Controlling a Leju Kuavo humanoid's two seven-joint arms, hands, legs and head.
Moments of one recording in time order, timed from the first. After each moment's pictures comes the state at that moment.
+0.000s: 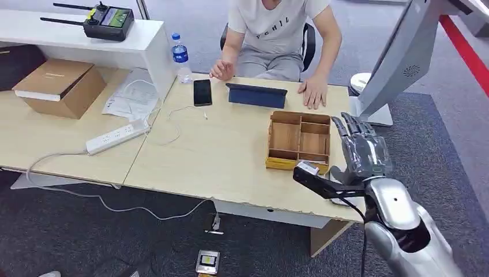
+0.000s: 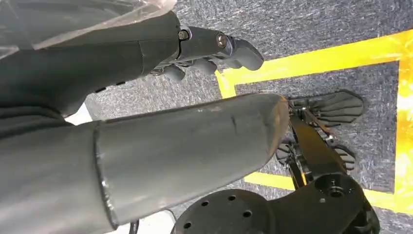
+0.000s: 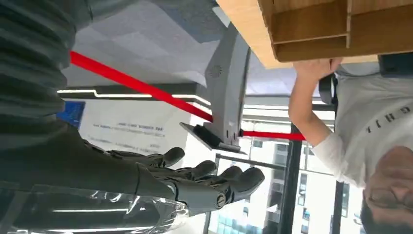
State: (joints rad) left arm -0.19 0.33 -1.38 -0.15 1.39 -0.07 -0.03; right arm -0.48 -0.39 0.59 -1.56 1.15 0.22 0.22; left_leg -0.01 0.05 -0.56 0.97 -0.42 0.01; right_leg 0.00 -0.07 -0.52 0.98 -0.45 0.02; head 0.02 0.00
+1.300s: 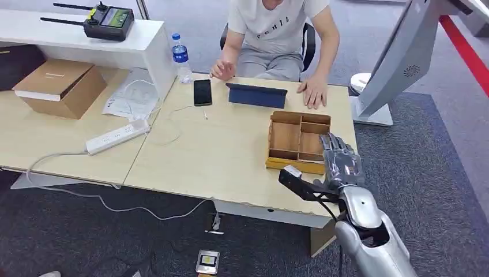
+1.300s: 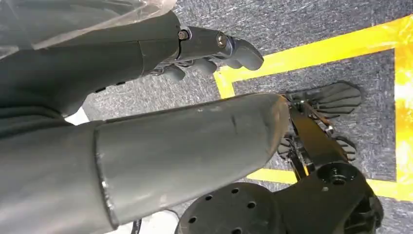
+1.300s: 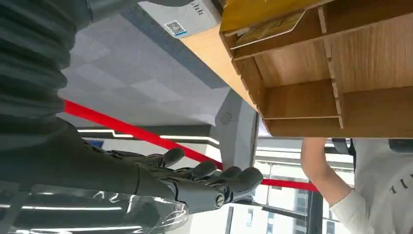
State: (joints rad) left arm -0.20 0.33 -1.39 -0.15 1.37 -0.11 -0.06; right arm -0.42 -0.18 0.51 -1.30 1.24 0.13 0.19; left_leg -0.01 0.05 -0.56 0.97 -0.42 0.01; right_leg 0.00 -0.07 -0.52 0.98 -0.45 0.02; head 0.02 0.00
